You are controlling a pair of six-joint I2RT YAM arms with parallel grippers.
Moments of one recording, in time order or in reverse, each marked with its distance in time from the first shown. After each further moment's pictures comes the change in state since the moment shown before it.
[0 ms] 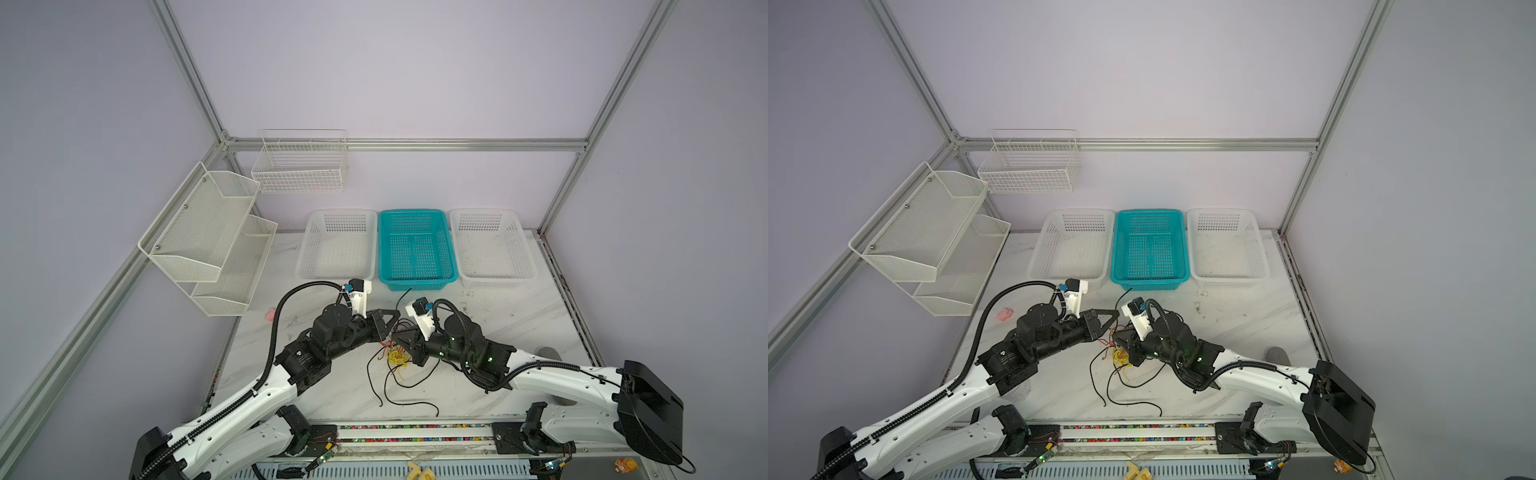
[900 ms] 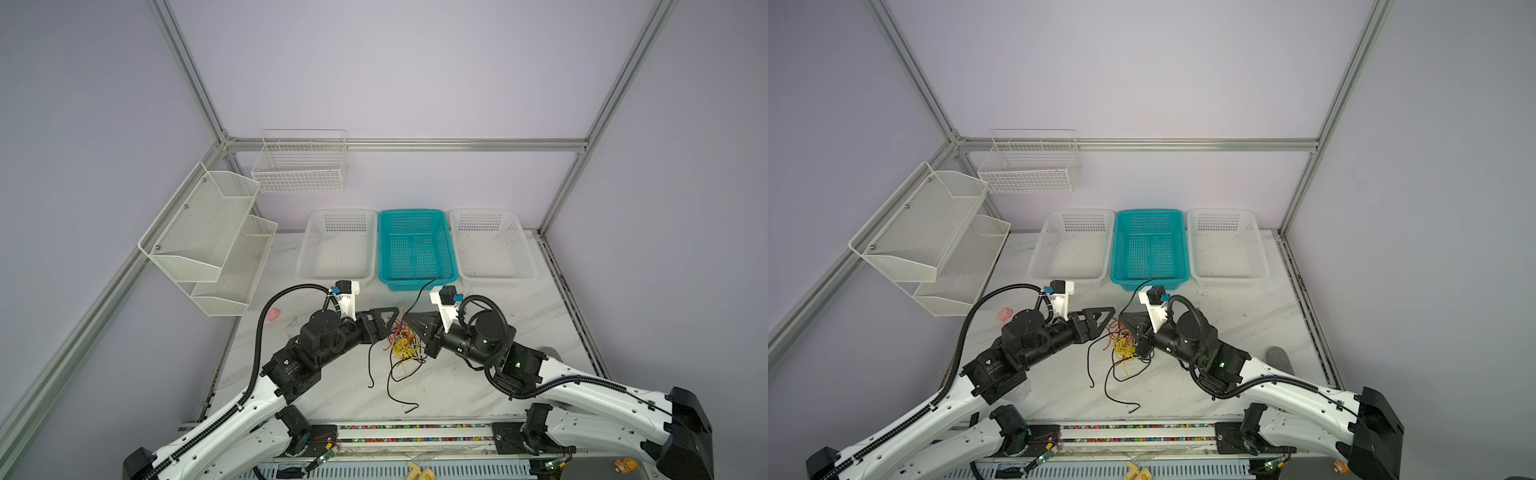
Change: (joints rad) left arm 0.011 -0.109 -0.044 -0.019 -0.058 0.034; right arm 0.012 -0.225 0.063 -0.049 0.125 -0.030
